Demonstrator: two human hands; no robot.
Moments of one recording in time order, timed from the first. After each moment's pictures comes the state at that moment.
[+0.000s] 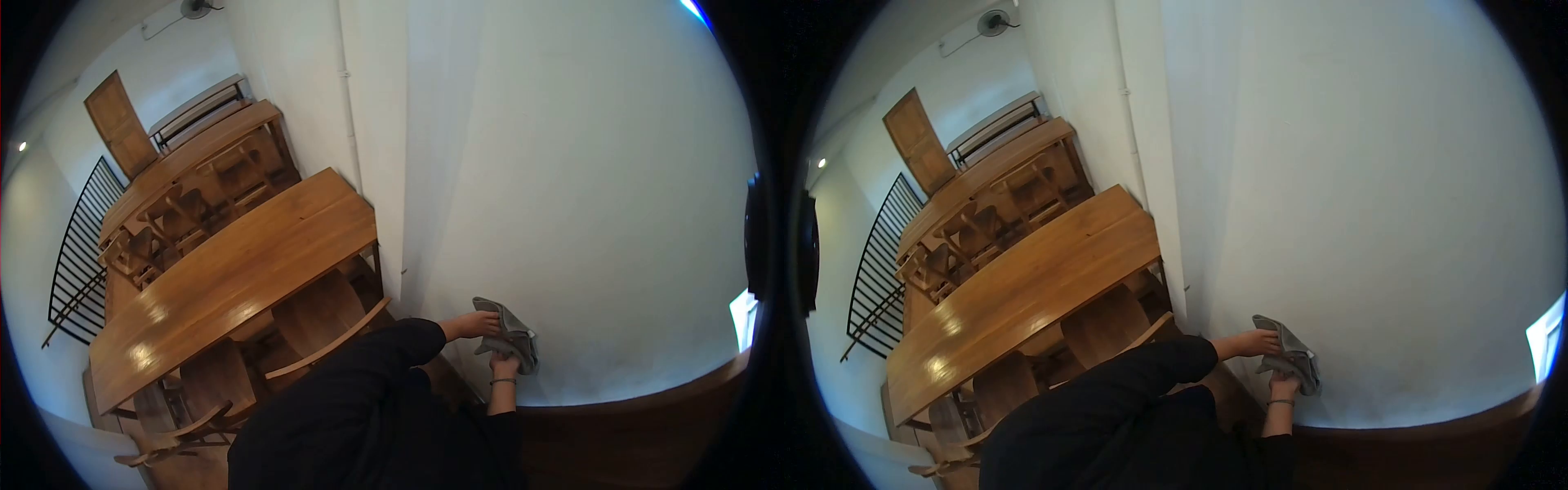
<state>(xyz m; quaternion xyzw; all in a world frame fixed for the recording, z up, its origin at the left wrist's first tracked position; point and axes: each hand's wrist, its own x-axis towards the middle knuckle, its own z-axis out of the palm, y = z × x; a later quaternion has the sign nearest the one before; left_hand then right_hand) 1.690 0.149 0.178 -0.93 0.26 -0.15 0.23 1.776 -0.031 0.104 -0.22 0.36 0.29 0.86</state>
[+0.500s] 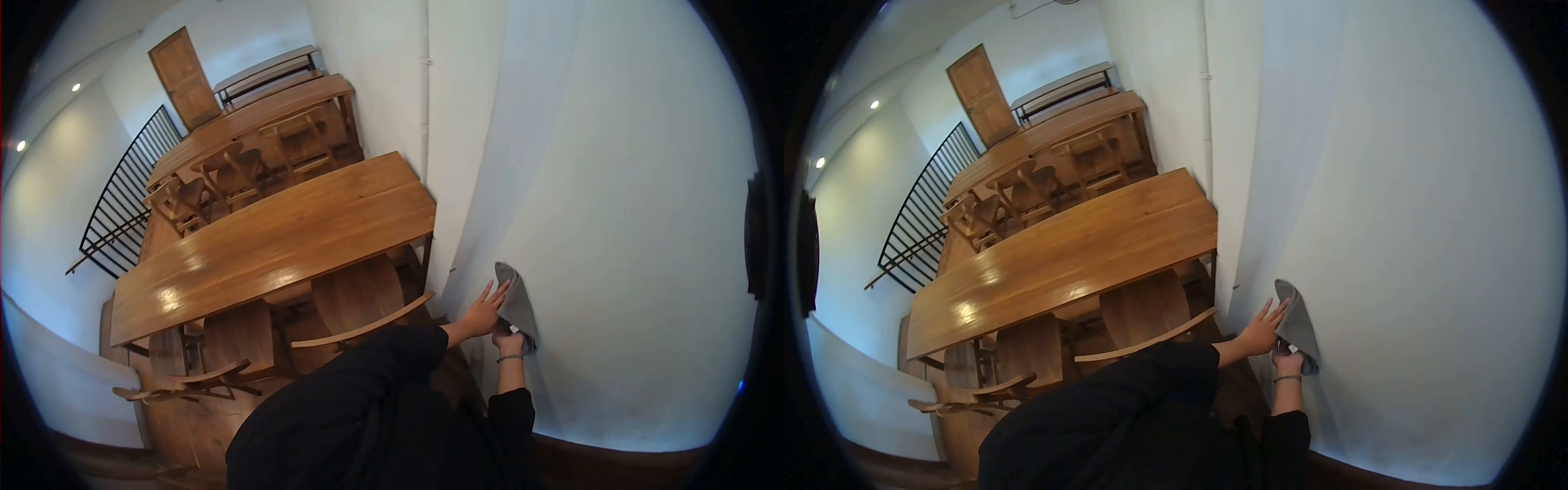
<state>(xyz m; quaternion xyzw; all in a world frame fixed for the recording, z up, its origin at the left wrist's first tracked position) 1.609 0.180 0.219 -0.97 -0.20 -0.11 0.05 1.744 0.110 0.143 -0.25 0.33 0.50 0.76</state>
